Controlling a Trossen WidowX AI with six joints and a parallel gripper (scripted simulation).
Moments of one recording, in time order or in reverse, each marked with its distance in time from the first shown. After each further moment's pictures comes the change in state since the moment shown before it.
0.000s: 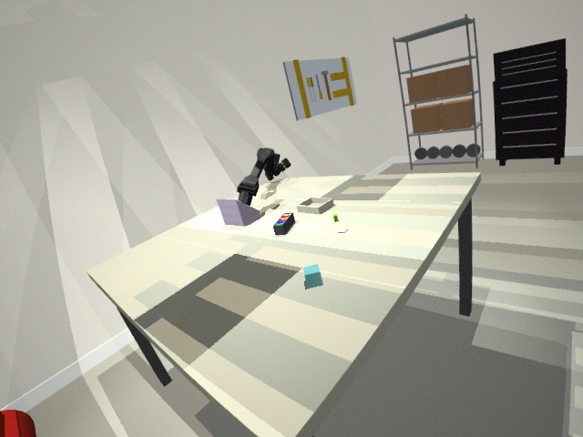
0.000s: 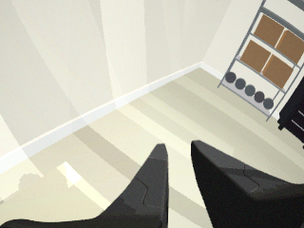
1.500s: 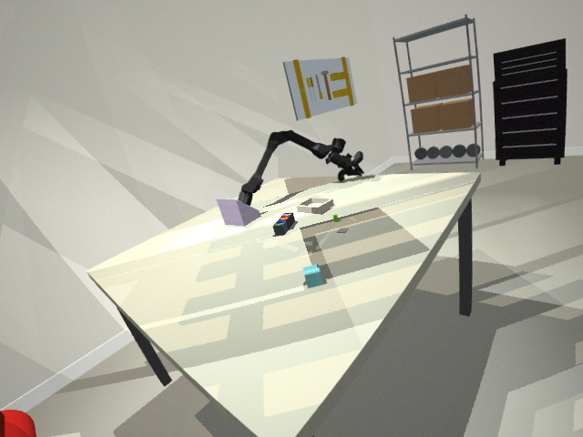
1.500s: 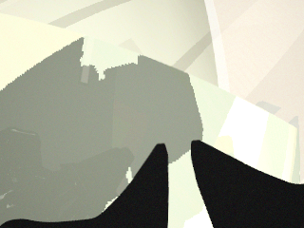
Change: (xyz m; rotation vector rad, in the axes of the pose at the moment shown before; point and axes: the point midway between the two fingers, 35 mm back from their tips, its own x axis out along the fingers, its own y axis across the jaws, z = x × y) arm -0.352 -0.443 -0.313 0.032 0.989 -0.514
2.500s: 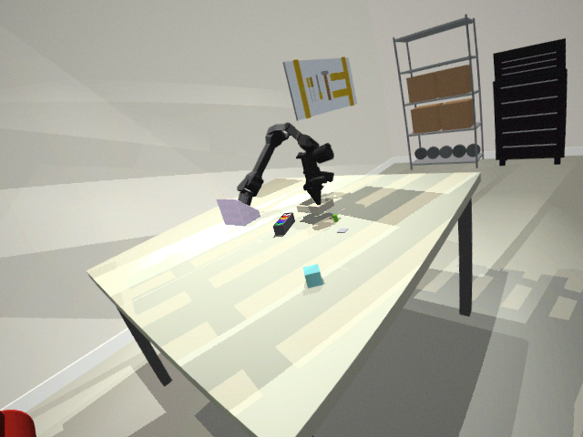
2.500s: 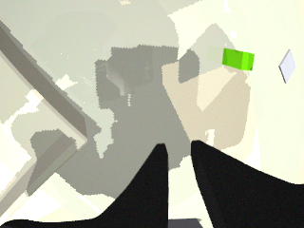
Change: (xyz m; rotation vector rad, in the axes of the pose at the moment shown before) arm -0.252 -0.051 -0.409 0.728 0.949 0.165
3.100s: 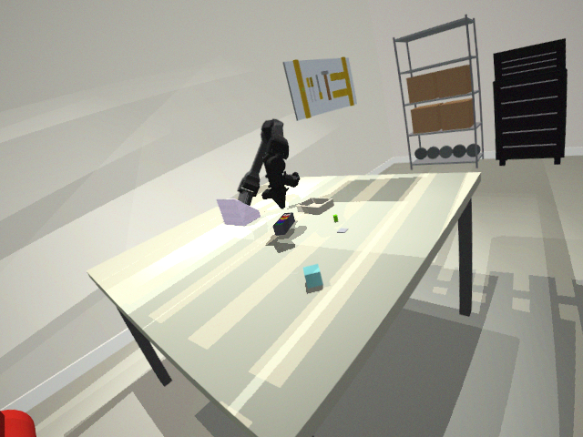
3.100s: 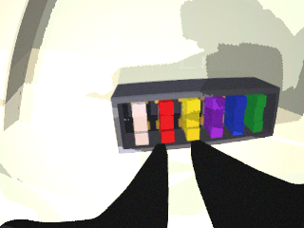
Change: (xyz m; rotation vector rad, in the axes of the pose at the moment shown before) arm -0.018 0.008 -0.143 0.527 0.033 0.311
